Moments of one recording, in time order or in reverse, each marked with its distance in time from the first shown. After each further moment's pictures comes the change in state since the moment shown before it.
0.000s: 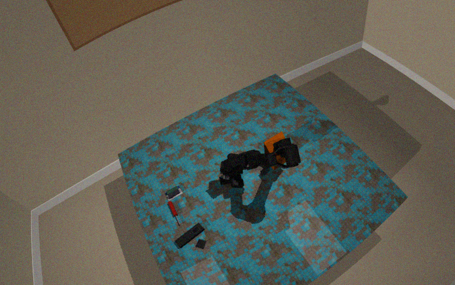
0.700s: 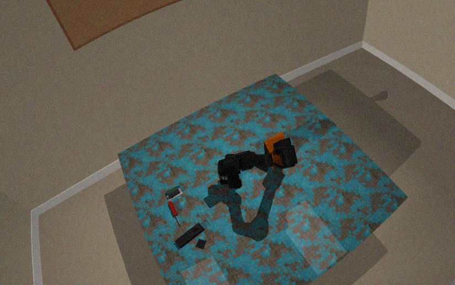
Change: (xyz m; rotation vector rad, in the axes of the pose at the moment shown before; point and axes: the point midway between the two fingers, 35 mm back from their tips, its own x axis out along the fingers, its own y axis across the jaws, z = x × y) arm 0.006 -0.002 0.004 -0.015 0.091 -0.018
